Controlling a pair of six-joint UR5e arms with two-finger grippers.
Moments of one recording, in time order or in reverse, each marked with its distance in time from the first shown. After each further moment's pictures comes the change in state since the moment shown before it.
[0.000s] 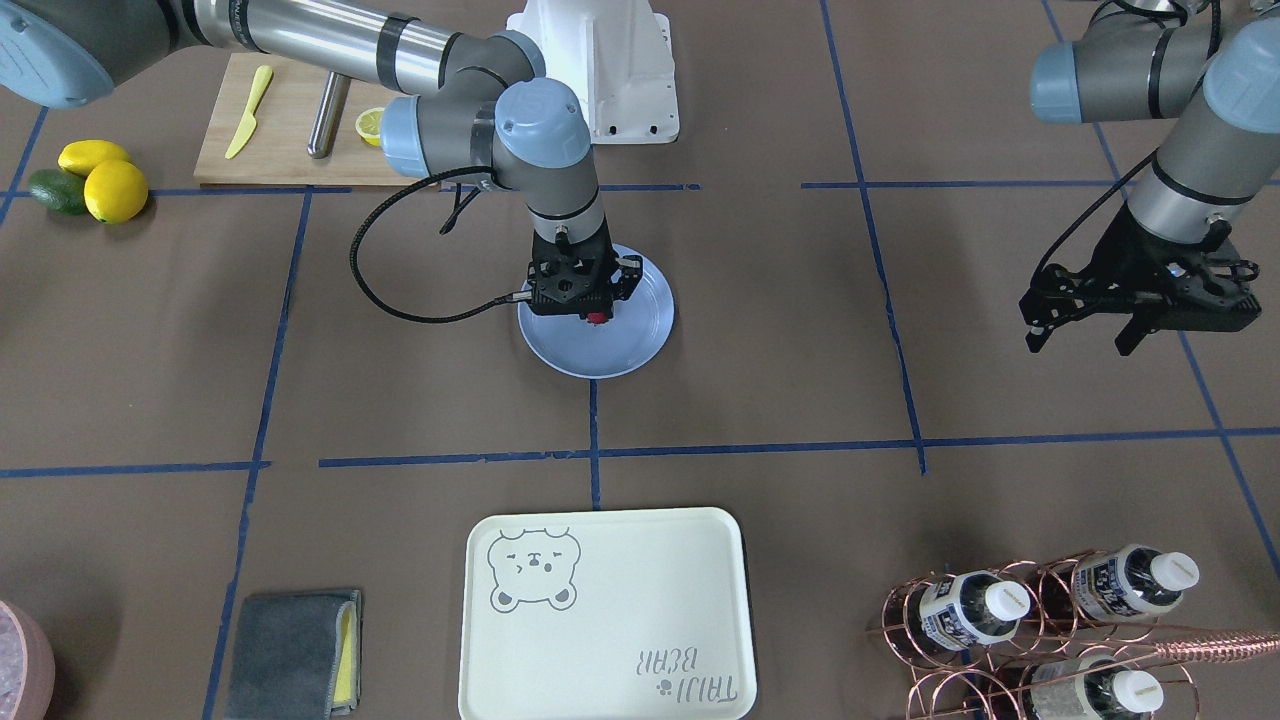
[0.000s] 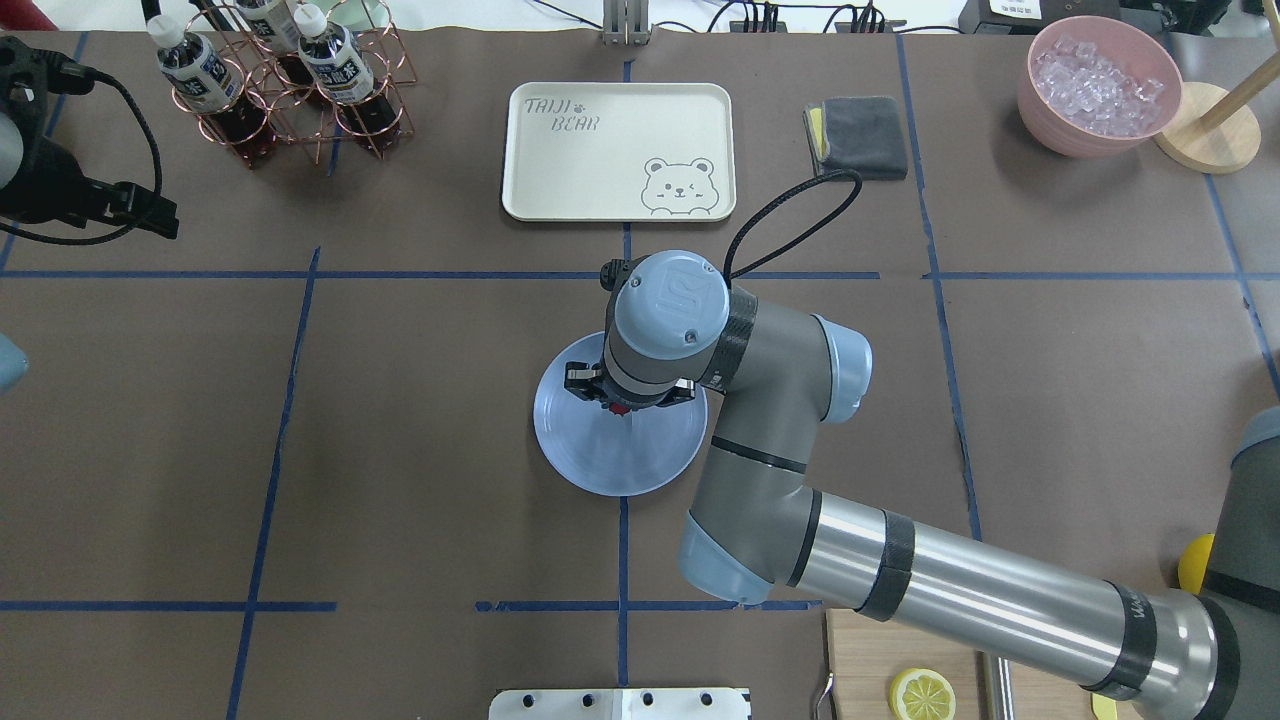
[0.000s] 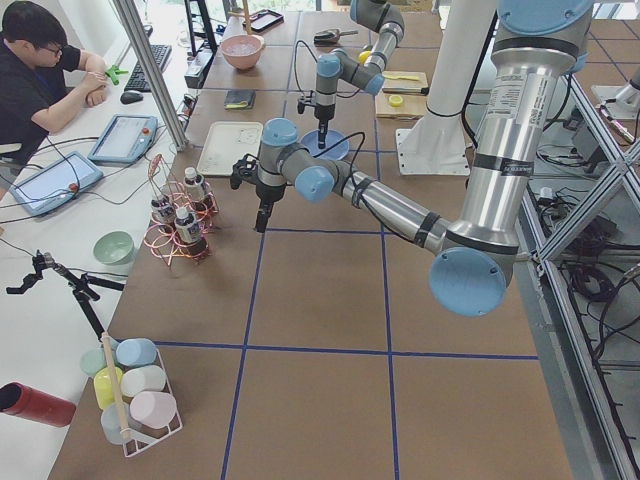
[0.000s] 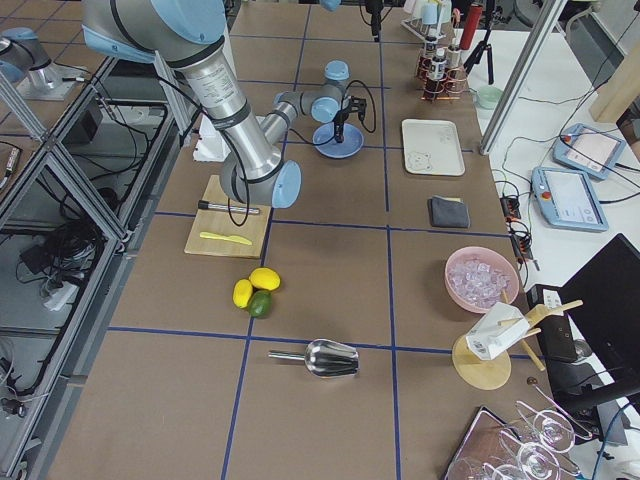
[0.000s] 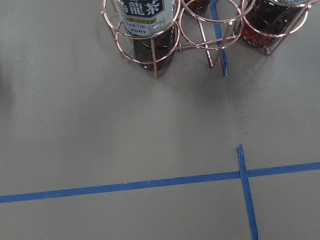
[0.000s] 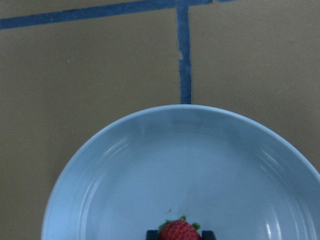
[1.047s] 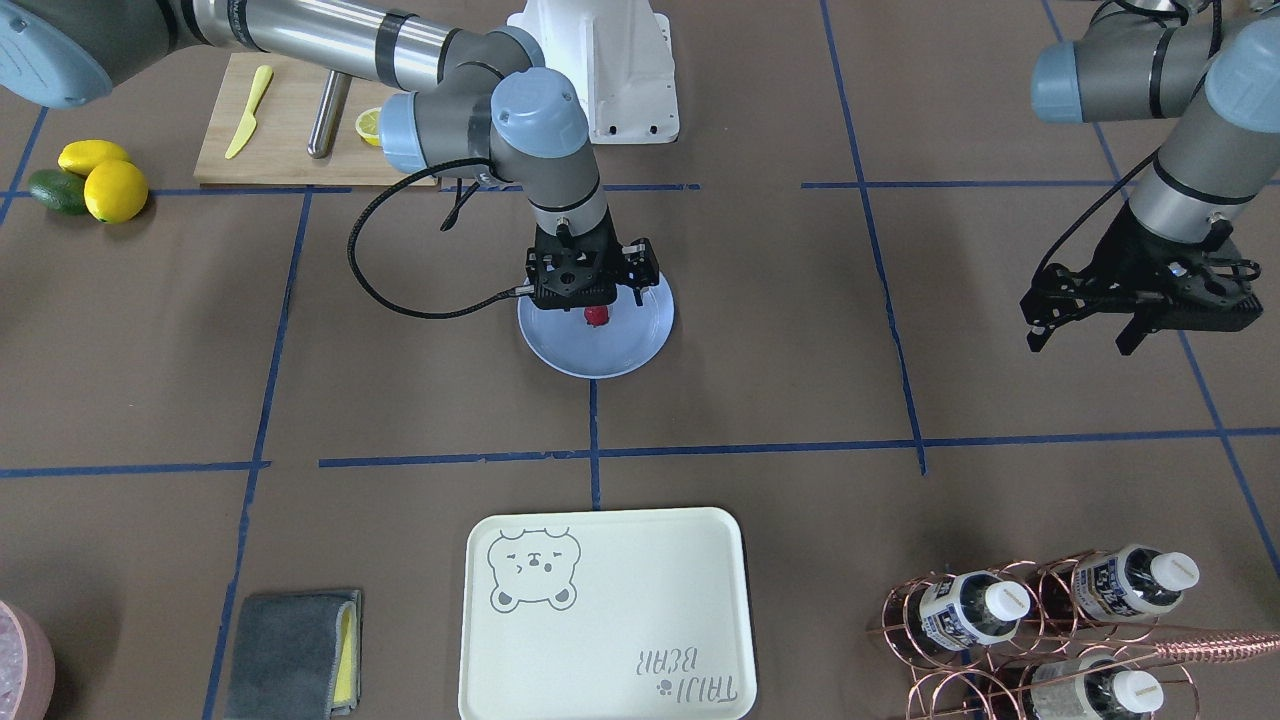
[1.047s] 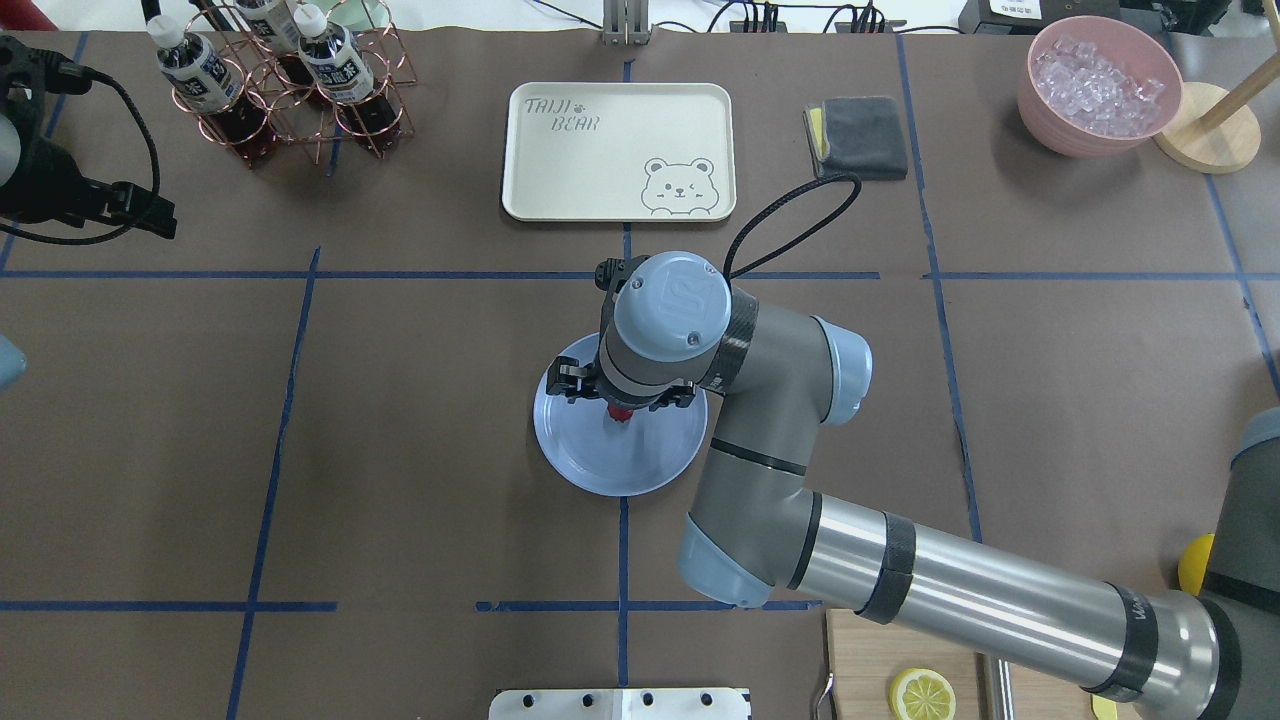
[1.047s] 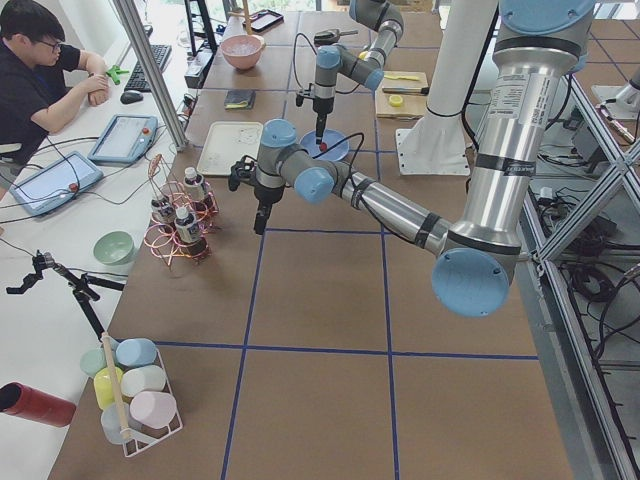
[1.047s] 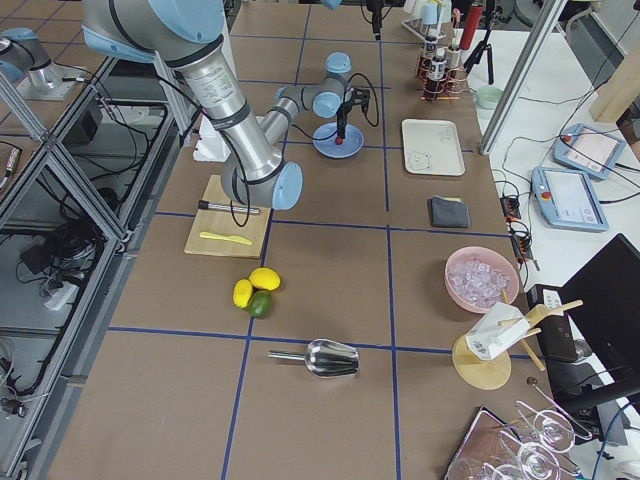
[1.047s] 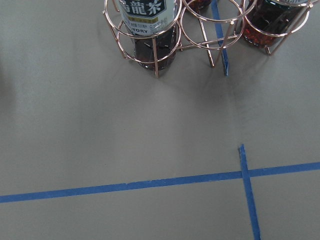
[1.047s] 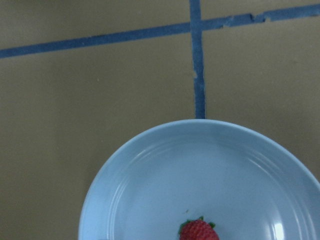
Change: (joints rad) left arm -0.034 0.012 0.007 0.001 -0.015 0.036; right arm 0.052 -0.021 0.120 -0.037 0.010 -0.005
